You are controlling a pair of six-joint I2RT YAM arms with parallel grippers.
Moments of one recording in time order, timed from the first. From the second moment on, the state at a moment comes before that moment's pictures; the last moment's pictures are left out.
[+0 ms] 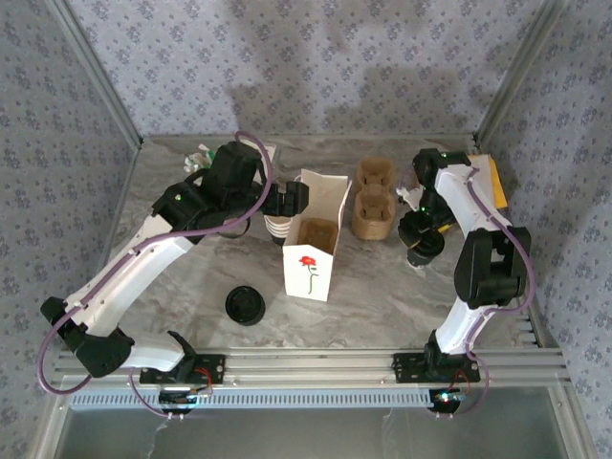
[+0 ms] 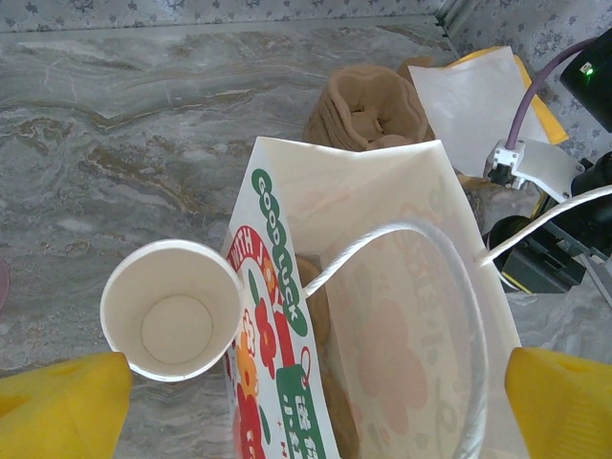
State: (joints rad) left arm -0.77 1.34 1.59 -0.87 -0.05 -0.47; right arm 0.08 1.74 1.50 -1.39 0.09 -0.40
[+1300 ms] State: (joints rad) left arm -0.77 1.33 1.60 -0.87 -0.05 -0.47; right arm 0.06 1.70 1.43 -1.47 0.08 -0.08
